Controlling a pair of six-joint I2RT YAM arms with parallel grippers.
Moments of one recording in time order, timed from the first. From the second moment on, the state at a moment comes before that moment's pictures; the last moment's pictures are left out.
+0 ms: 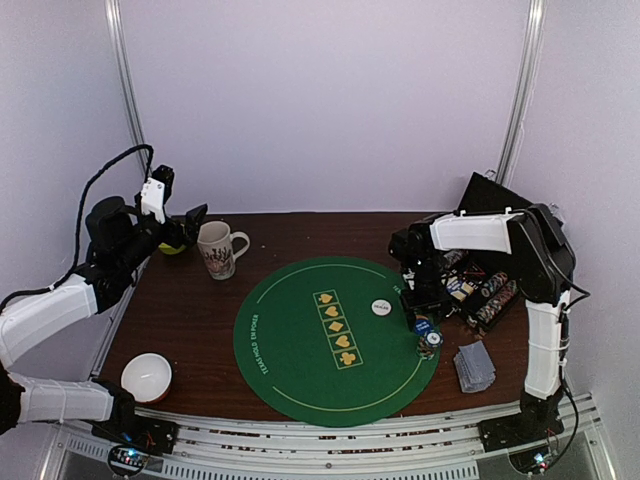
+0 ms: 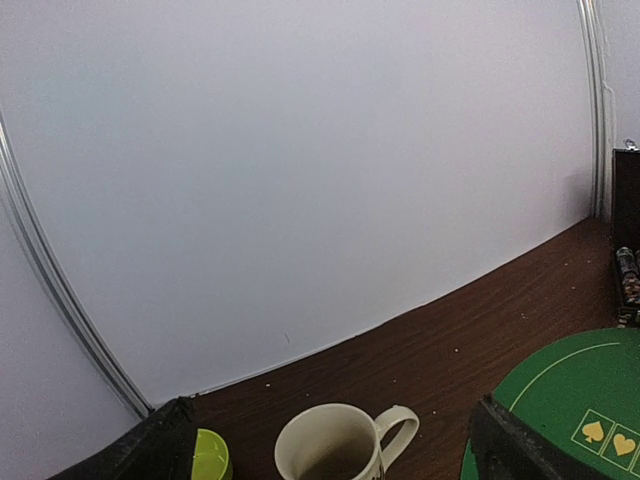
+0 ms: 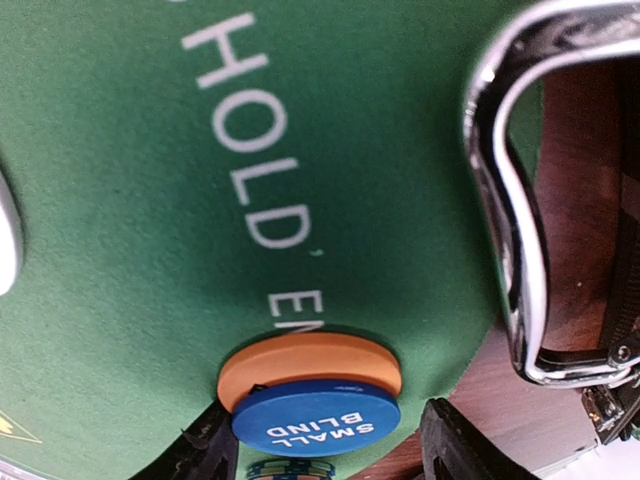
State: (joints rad) left arm -0.31 1.05 0.70 0.37 0.04 0.22; right arm 0.53 2.07 1.50 -1.20 0.02 0.42
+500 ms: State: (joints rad) left arm -0.31 1.05 0.69 0.37 0.04 0.23; right arm 0.53 2.07 1.49 -1.21 0.02 0.42
